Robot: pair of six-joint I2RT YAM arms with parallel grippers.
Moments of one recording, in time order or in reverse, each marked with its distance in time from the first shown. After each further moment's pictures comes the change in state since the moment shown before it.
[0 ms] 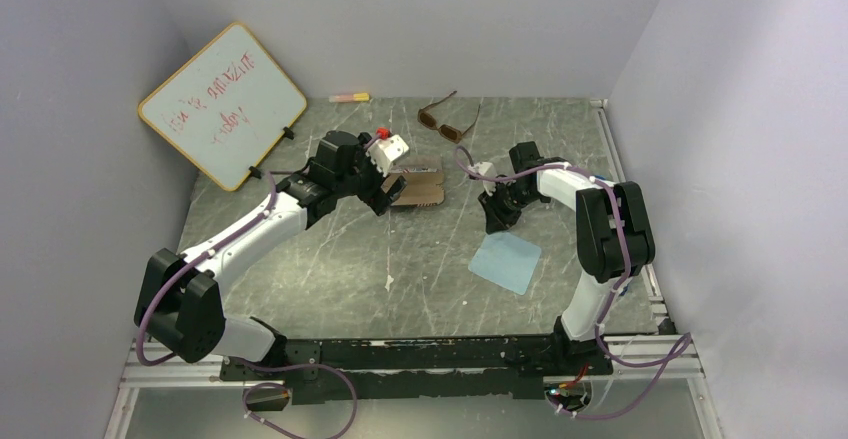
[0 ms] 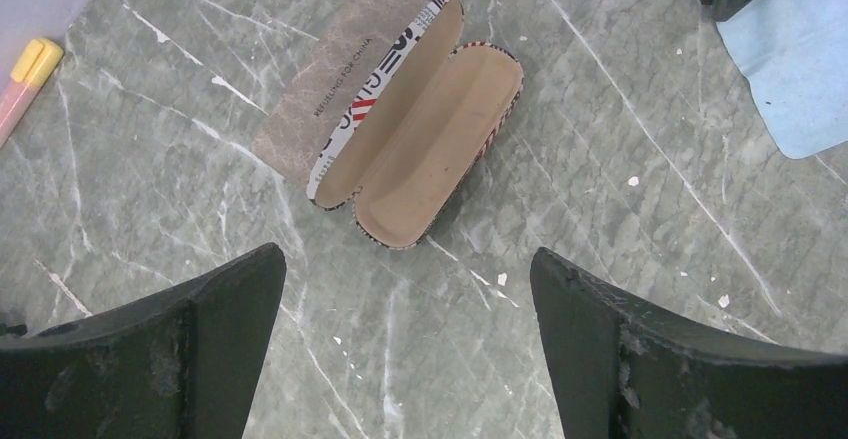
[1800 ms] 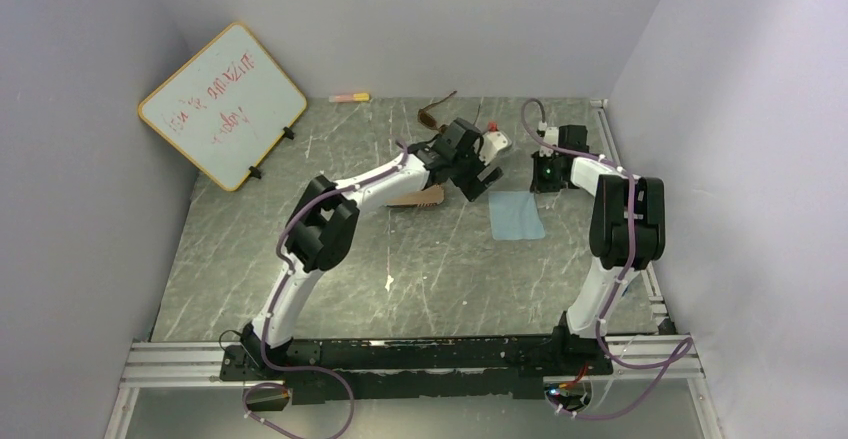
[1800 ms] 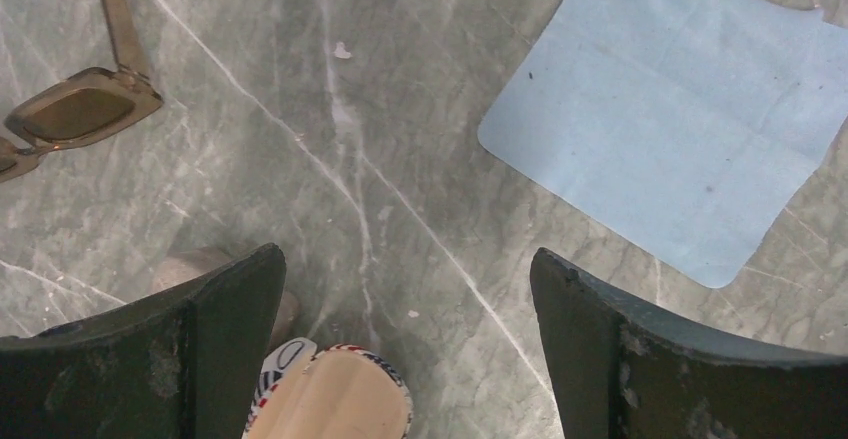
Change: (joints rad) left arm -0.257 0.874 0.883 -0.155 -0.131 -0.116; right arm -0.257 0.070 0.063 0.372 0.312 0.571
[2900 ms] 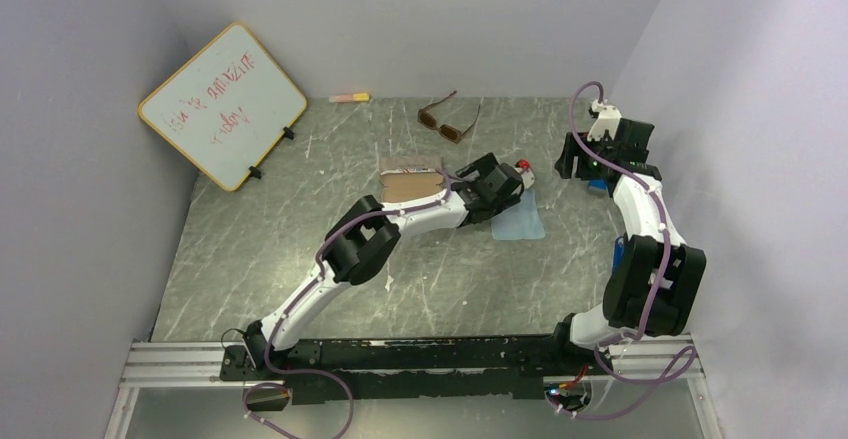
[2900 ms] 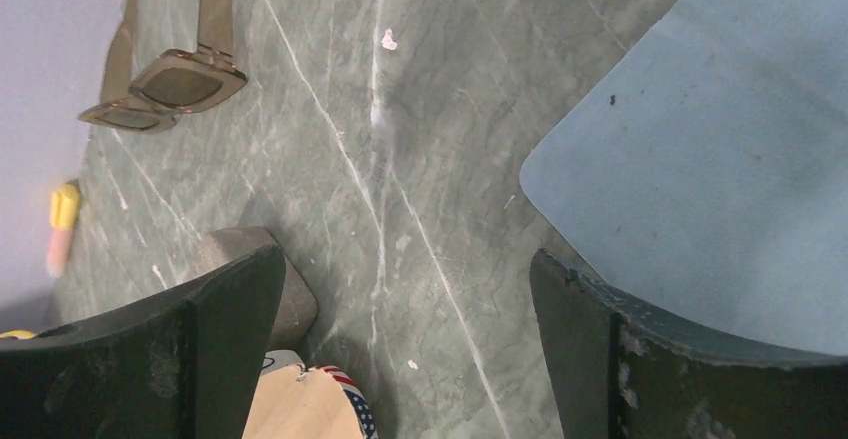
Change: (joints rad) left arm -0.193 0.212 0.096 0.106 -0.645 0.125; right arm -0.201 -0.411 -0.084 -0.027 -0.148 -0.048
